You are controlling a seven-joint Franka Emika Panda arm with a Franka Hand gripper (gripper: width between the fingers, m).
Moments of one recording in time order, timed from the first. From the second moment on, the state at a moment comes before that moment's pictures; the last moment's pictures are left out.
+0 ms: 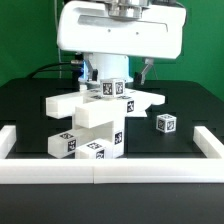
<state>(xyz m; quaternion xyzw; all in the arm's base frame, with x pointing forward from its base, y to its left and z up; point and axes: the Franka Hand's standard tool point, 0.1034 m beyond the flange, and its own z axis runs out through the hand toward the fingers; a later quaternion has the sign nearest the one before) 0.560 -0.017 0.129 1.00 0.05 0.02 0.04</state>
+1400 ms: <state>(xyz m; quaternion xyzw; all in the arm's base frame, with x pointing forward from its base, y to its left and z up) 0.565 -0.020 0.125 0.96 0.25 0.05 0.07</state>
